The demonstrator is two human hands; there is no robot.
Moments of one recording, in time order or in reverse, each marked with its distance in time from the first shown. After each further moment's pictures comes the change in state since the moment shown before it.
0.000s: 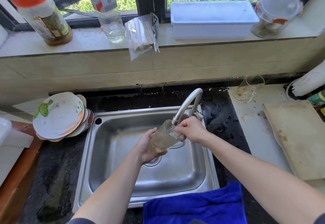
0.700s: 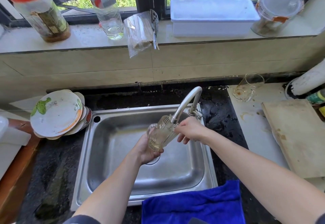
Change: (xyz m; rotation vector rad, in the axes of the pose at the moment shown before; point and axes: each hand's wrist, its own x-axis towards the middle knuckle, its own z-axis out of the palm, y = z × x) left_hand -0.010 -0.002 0.008 -0.030 0.001 -0.010; right_hand 0.000 -0.004 -0.004 -0.065 -0.154 0.107
